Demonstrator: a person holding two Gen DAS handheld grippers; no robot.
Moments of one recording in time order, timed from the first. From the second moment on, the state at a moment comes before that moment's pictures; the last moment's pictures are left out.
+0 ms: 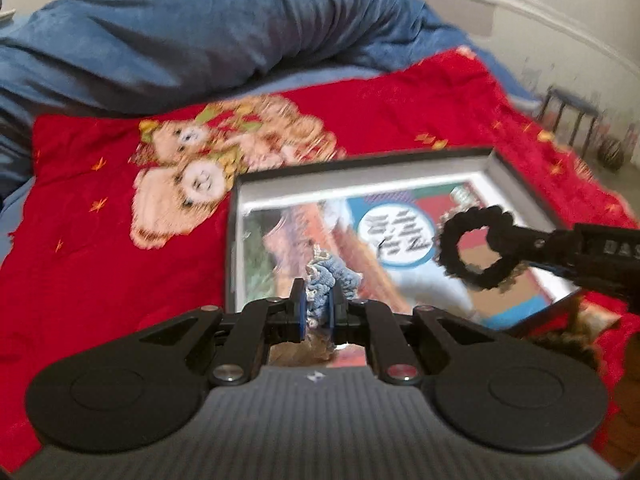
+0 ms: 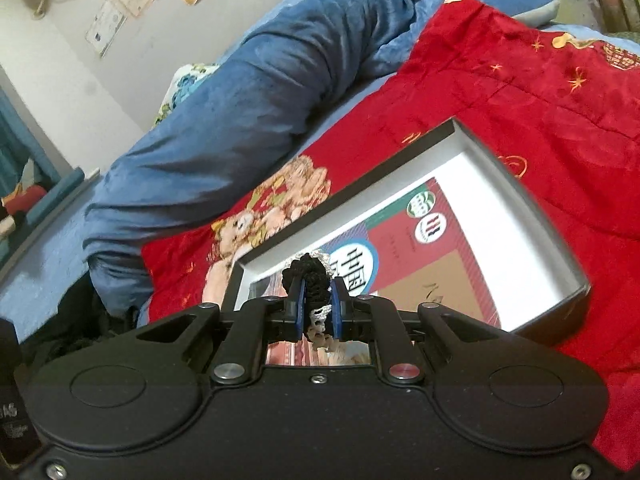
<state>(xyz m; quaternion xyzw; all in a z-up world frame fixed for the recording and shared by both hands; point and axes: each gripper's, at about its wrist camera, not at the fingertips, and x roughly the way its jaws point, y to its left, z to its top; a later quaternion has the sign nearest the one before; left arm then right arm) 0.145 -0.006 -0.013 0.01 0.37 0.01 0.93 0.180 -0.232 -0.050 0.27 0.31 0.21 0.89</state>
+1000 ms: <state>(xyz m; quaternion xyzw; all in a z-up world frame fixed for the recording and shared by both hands) 0.162 0.017 -0.019 -0.02 0.43 0.02 0.90 0.185 -0.197 -0.071 0.26 0.36 0.23 0.87</state>
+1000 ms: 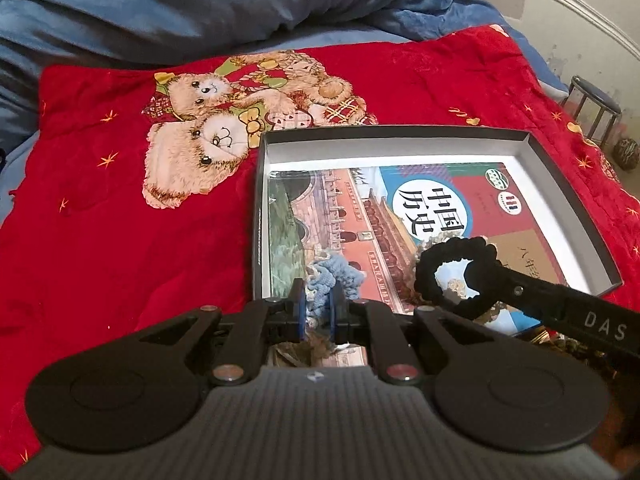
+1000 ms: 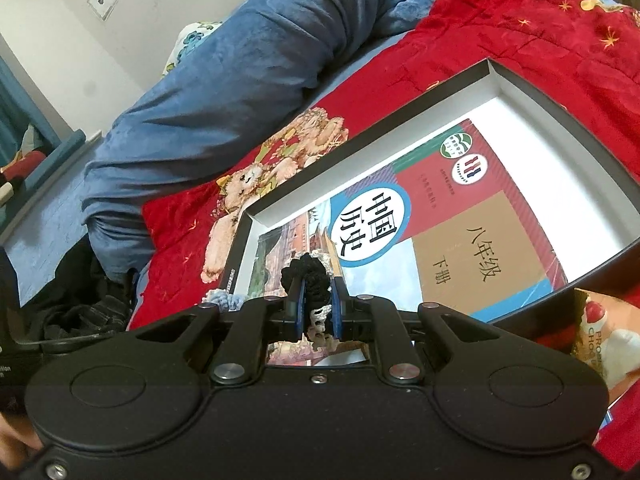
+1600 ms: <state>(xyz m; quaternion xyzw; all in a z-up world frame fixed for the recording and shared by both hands) 0.158 0.008 -0.030 0.00 0.43 0.02 0.90 0.189 -0.201 -0.068 0.24 0.37 0.24 0.86</state>
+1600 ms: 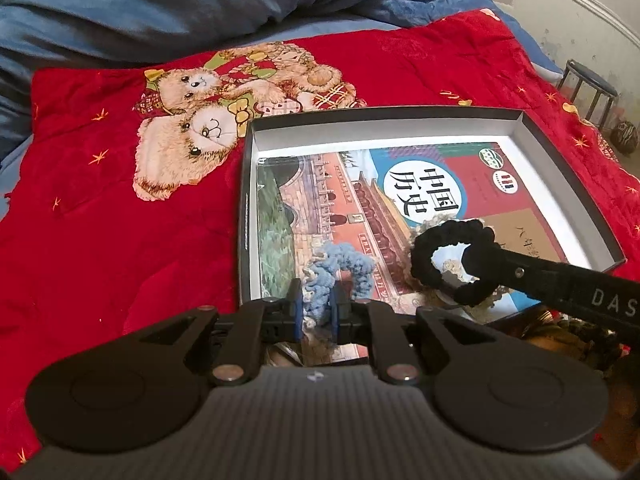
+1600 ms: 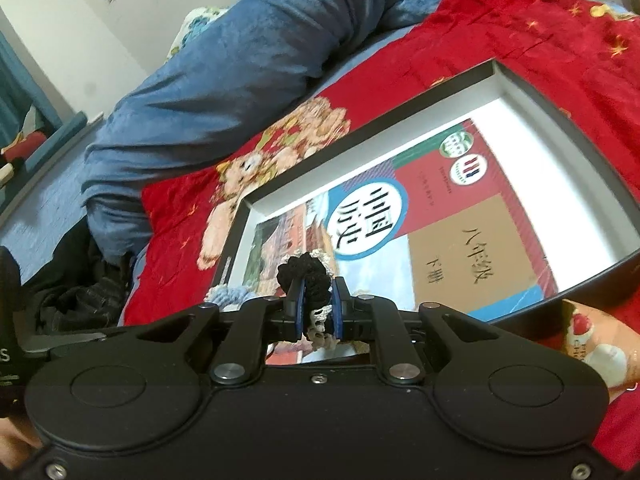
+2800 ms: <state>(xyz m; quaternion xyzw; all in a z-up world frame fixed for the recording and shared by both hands) 0.124 0.006 0.013 -0.04 0.35 -0.03 0.94 0.127 -0.274 0.006 0.26 0.30 0.19 0.90</state>
